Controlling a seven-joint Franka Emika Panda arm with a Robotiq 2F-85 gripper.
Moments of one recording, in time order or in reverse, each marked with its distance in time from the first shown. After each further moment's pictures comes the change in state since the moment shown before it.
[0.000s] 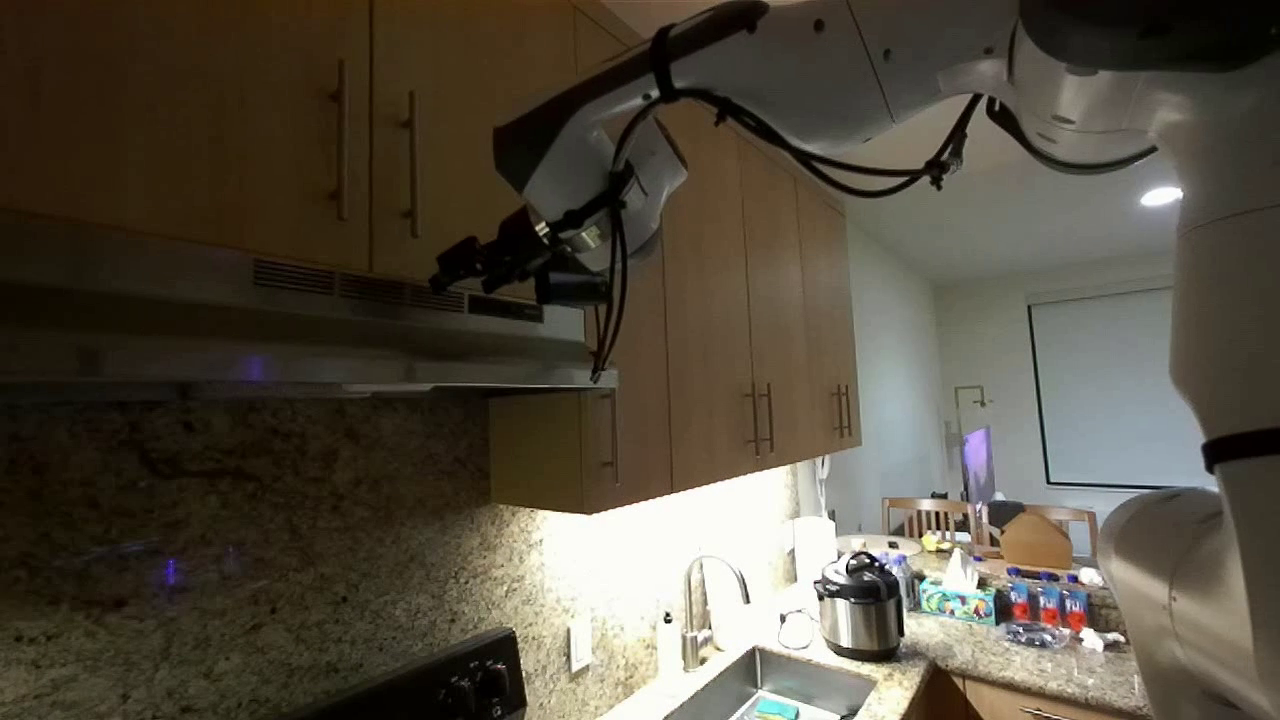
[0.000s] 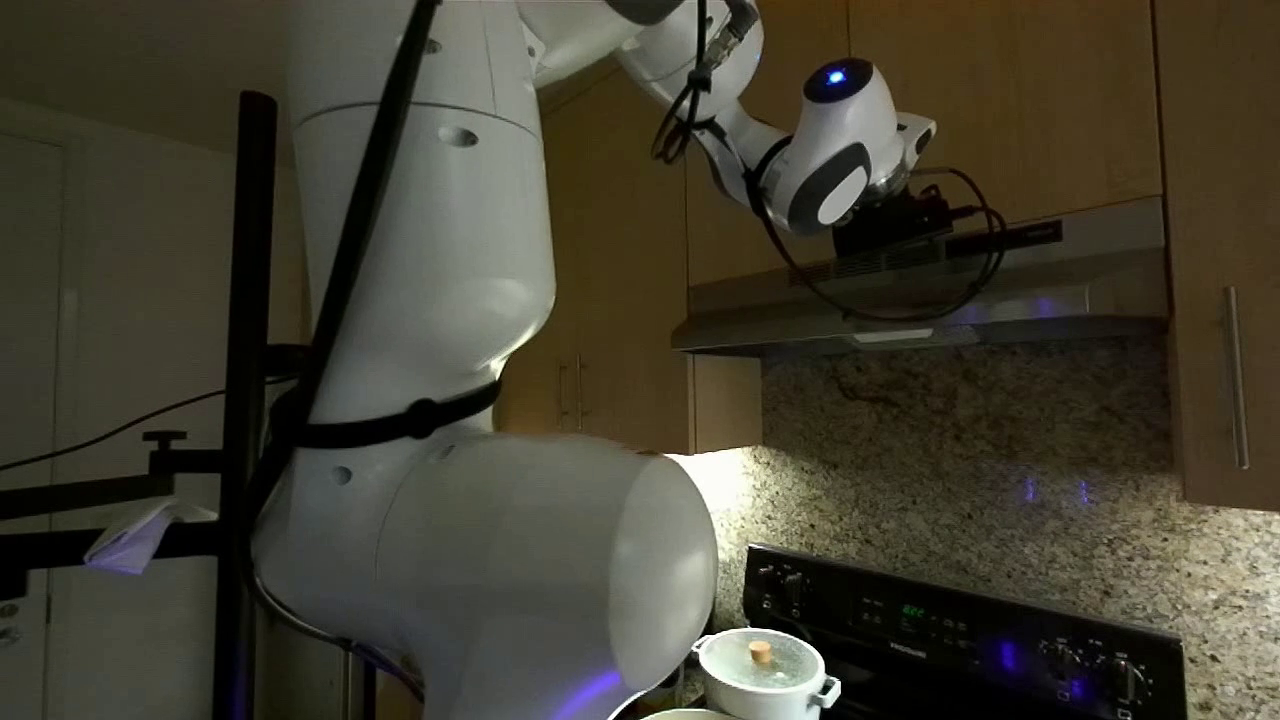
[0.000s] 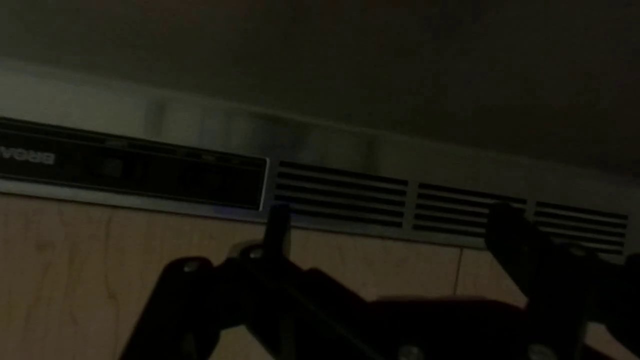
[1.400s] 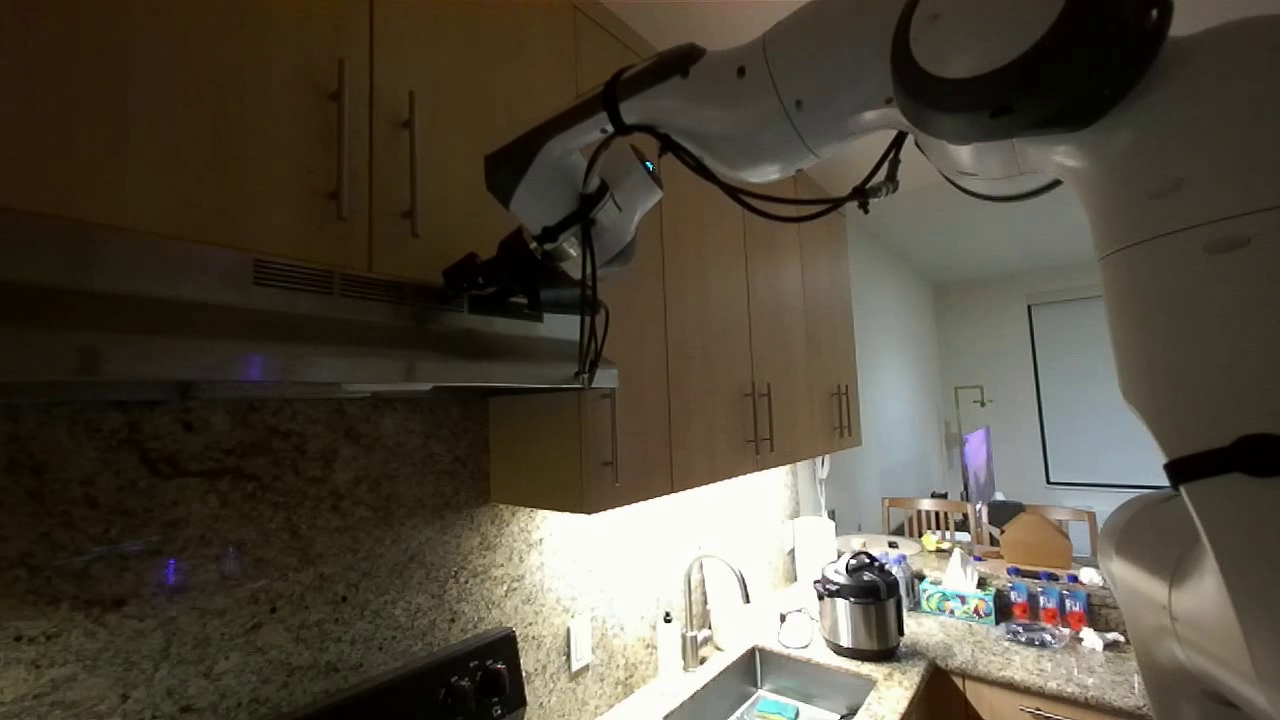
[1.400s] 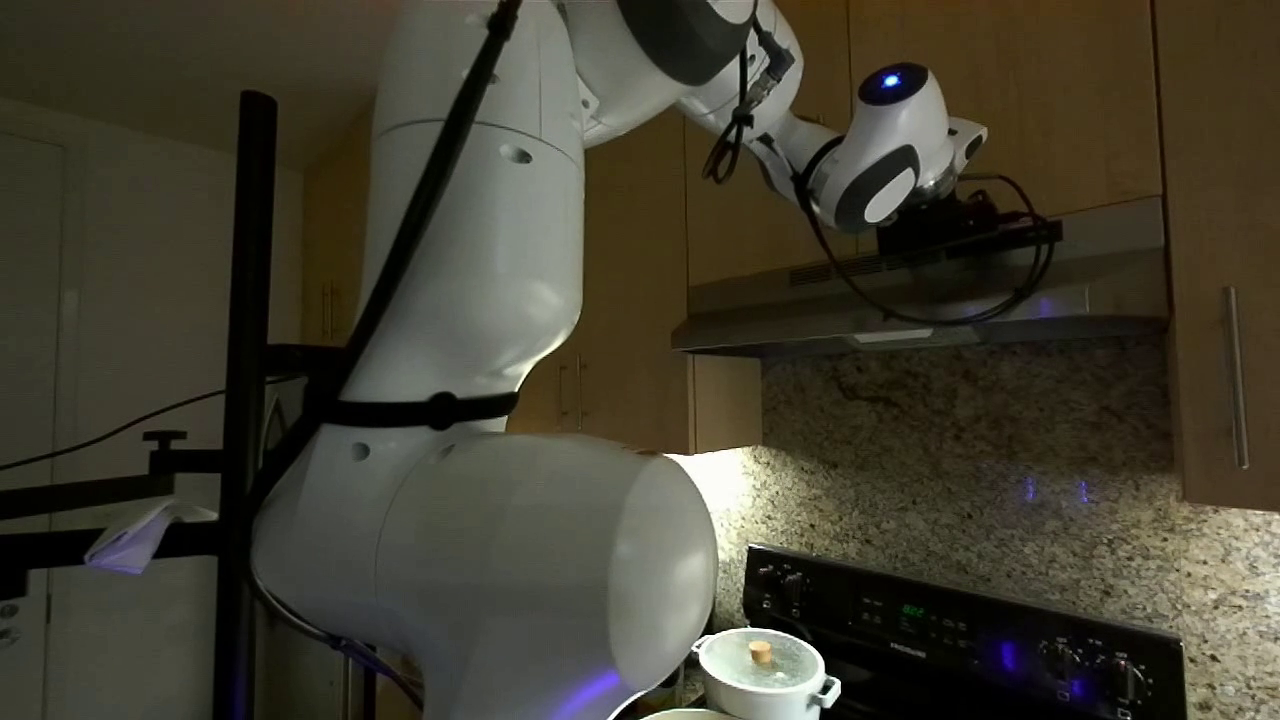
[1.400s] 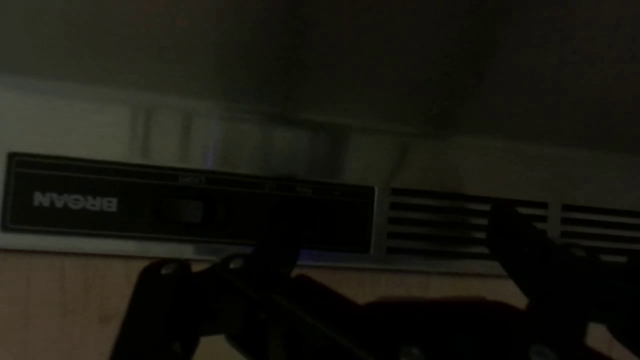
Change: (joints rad) arm -0.005 0.191 -0.103 0.238 0.082 -0.121 0.005
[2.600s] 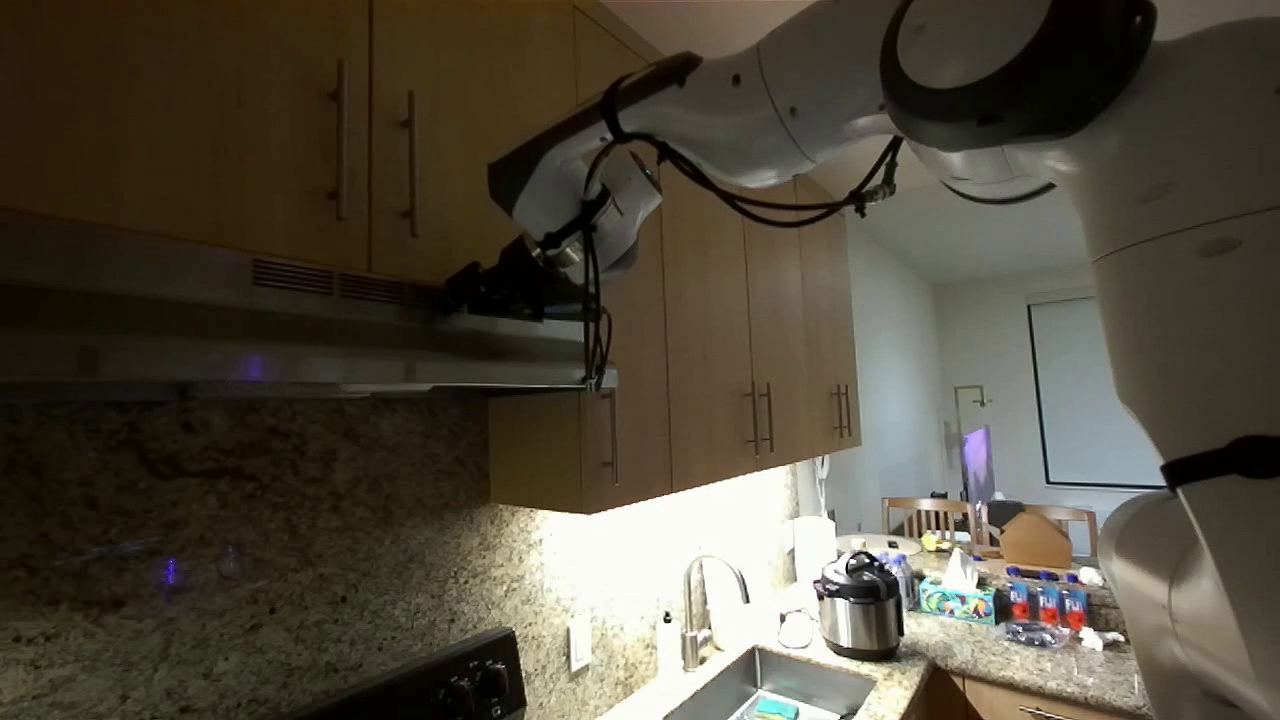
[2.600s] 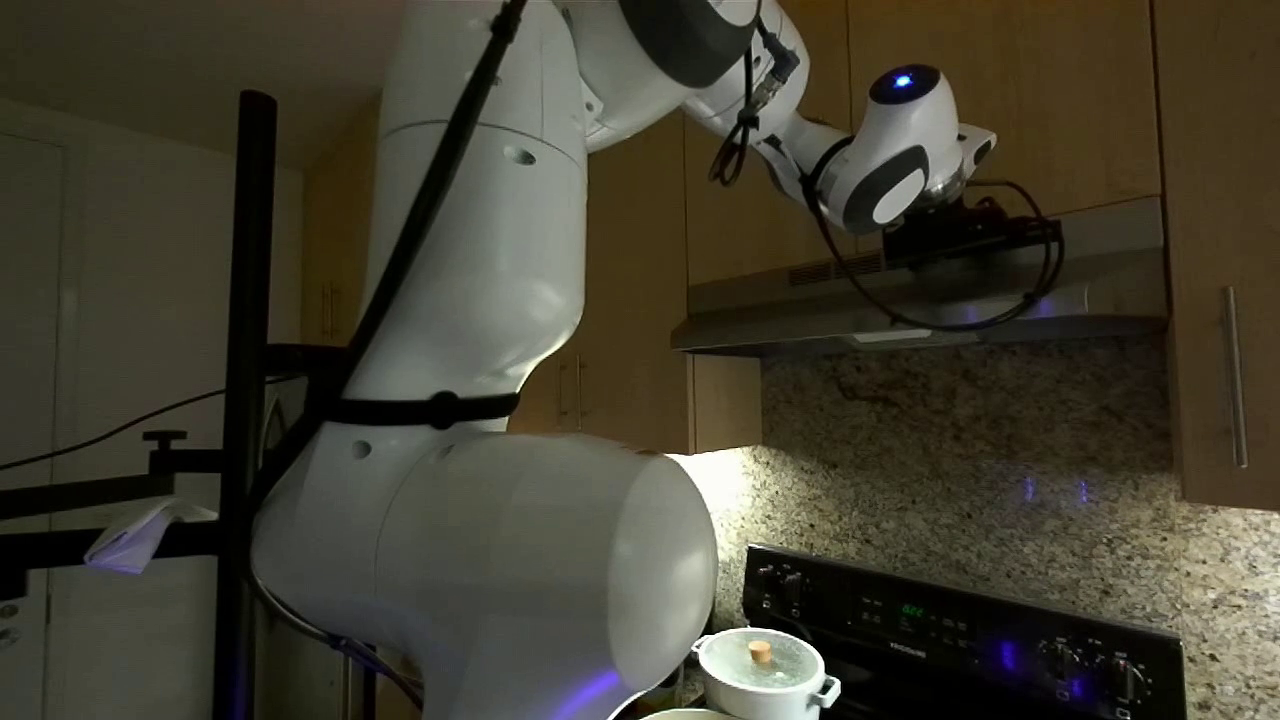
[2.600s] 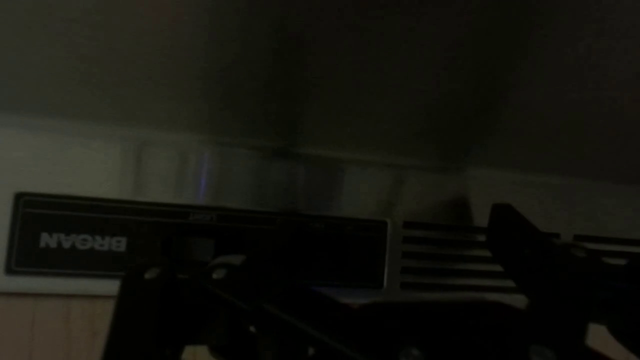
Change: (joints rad) arm -0.001 0.016 -0.019 0.011 0.000 -0.048 0.000
